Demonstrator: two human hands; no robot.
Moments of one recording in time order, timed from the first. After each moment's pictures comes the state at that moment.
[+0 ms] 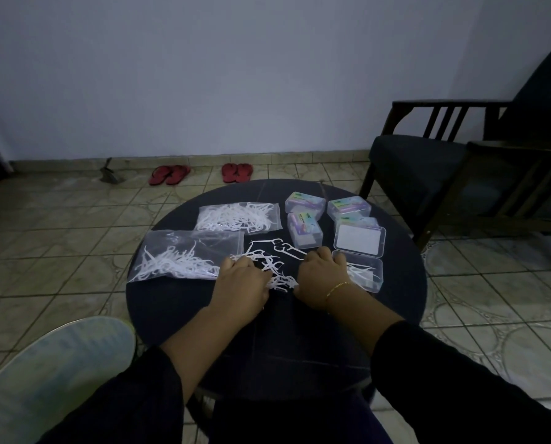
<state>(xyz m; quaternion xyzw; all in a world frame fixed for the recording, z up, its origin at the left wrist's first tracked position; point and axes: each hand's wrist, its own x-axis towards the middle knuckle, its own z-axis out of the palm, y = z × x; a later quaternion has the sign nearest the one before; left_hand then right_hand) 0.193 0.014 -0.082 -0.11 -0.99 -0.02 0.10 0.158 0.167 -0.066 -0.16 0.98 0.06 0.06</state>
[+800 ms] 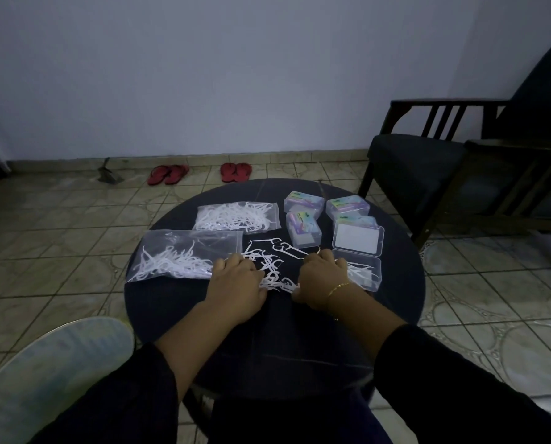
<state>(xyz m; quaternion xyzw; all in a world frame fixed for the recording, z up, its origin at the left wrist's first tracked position) 0.191 0.009 -0.081 -0.09 -0.99 0.02 0.06 0.161 0.170 -0.062 -0.14 0.99 0.02 0.09</state>
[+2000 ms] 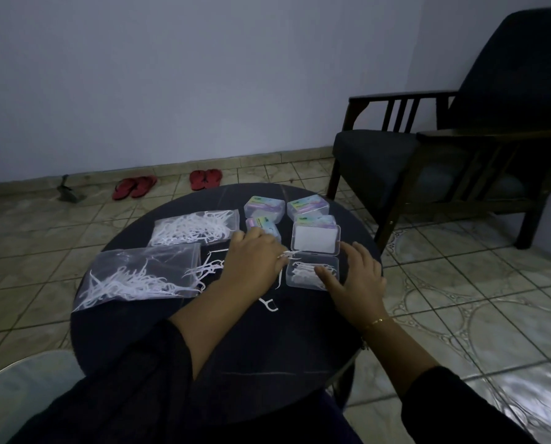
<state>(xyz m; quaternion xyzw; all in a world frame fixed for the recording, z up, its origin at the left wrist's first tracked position) 0.148 0.101 -0.045 -0.18 -0.97 0.02 0.16 0.178 0.280 -0.098 0.08 0.93 -0.32 -0.13</state>
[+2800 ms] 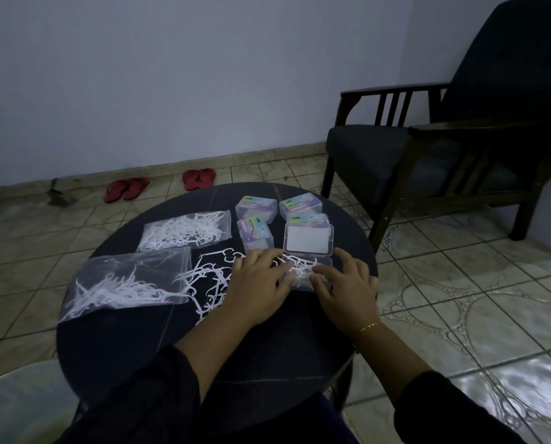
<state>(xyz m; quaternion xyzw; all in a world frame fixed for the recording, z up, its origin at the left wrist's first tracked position) 0.151 0.106 -0.094 -0.20 -0.97 -0.06 0.12 0.179 0.281 -0.109 0.02 0.97 -0.21 -0.11</state>
